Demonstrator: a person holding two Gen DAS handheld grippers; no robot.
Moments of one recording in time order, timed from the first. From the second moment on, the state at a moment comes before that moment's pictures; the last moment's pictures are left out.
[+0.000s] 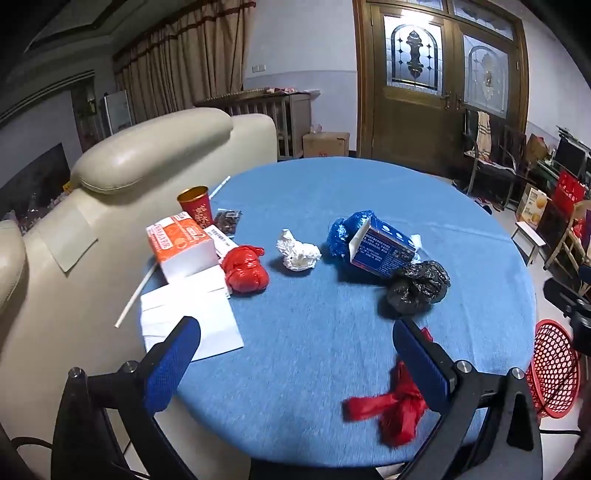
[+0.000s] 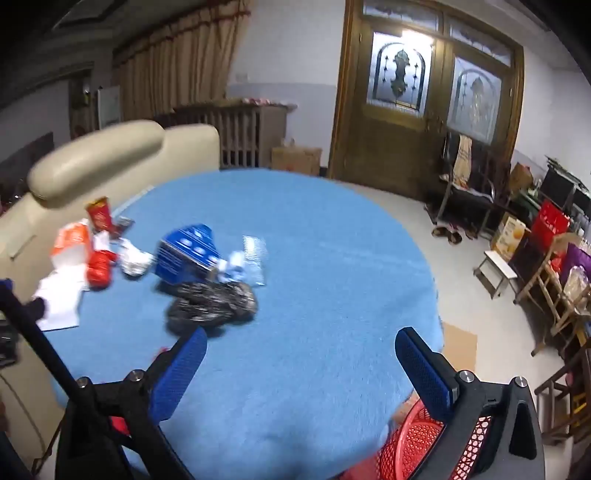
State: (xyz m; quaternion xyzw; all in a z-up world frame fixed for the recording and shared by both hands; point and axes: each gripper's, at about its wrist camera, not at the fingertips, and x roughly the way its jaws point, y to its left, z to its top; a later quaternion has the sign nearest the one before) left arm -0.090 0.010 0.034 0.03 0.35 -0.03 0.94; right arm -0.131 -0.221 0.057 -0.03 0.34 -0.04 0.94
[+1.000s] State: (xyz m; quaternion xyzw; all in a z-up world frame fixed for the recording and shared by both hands) left arm -0.115 -0.010 0.029 0.07 0.36 -0.04 0.93; right arm -0.161 -0.196 0.090 -0.03 0.31 -0.05 0.95
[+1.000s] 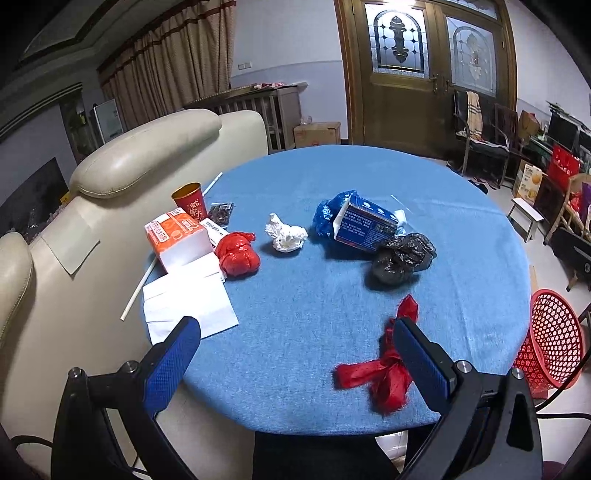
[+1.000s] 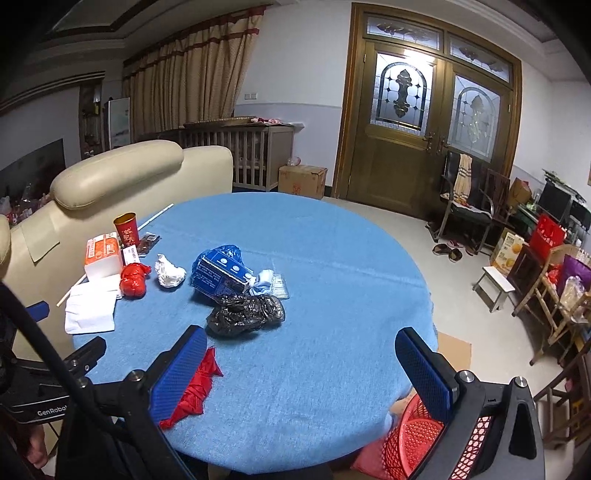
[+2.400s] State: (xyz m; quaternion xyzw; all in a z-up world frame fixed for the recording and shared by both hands) left arm -0.119 -0.018 0.037 0.09 0.34 -0.04 0.93; right arm -0.155 -0.201 0.079 -0.01 0.33 -0.04 0.94
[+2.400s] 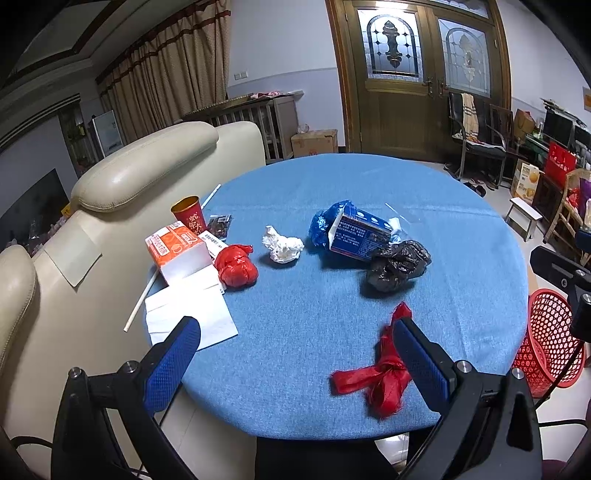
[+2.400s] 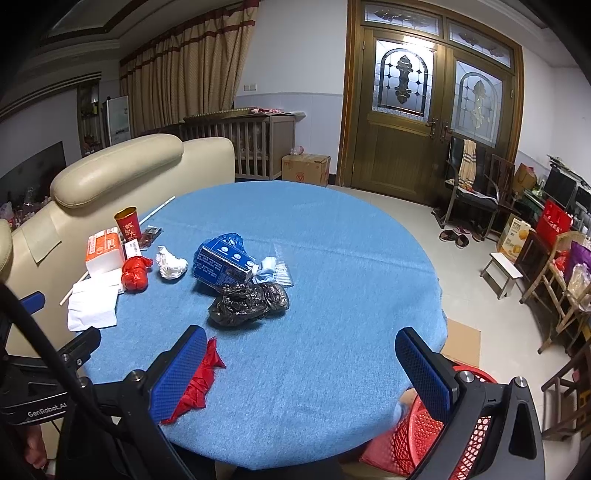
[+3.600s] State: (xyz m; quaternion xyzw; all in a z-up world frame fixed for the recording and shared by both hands) left arm -0.058 -0.053 -0.071 0.01 0.54 -0.25 0.81; right arm 0.006 -0.232 -0.024 0.23 0.48 0.12 0.84
